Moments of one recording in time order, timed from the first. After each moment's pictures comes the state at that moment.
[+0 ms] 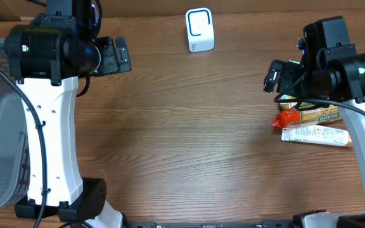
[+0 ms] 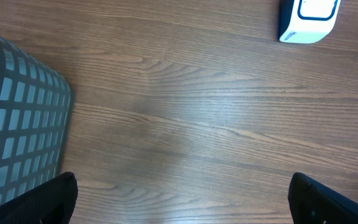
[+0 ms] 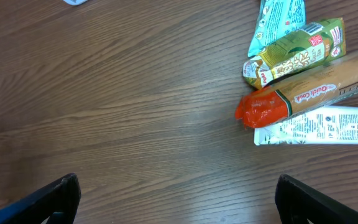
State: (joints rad) left arm -0.10 1.77 2.39 -1.69 -0.09 -0.28; right arm 0.20 1.52 1.78 -1.42 -0.05 0.46
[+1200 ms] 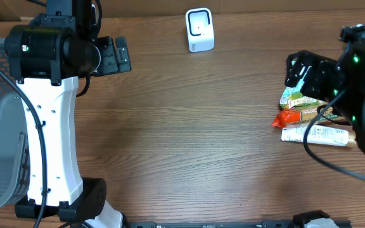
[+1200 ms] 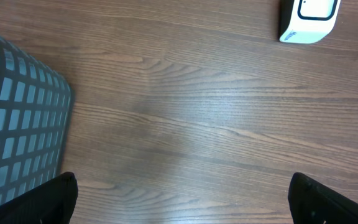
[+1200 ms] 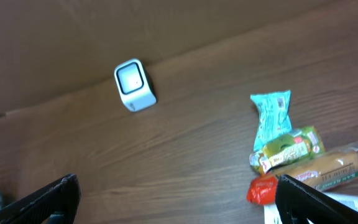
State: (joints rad) left arm -0.10 1.77 2.39 -1.69 -0.09 -0.28; right arm 0.20 1.21 1.69 -1.12 0.06 0.46
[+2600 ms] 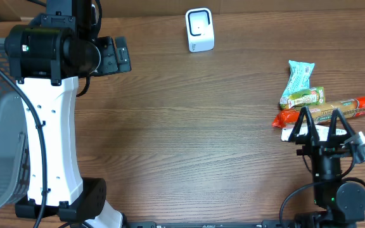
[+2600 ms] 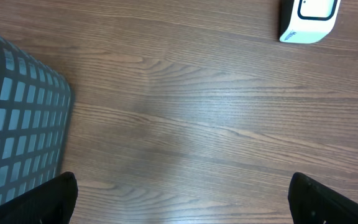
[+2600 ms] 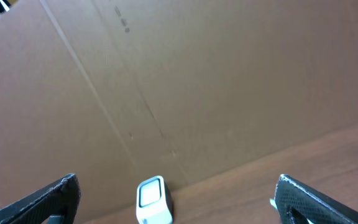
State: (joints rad) left arm -0.10 1.77 2.39 -1.69 -0.09 -0.28; right arm 0.10 0.22 0.19 0.25 0.09 0.46
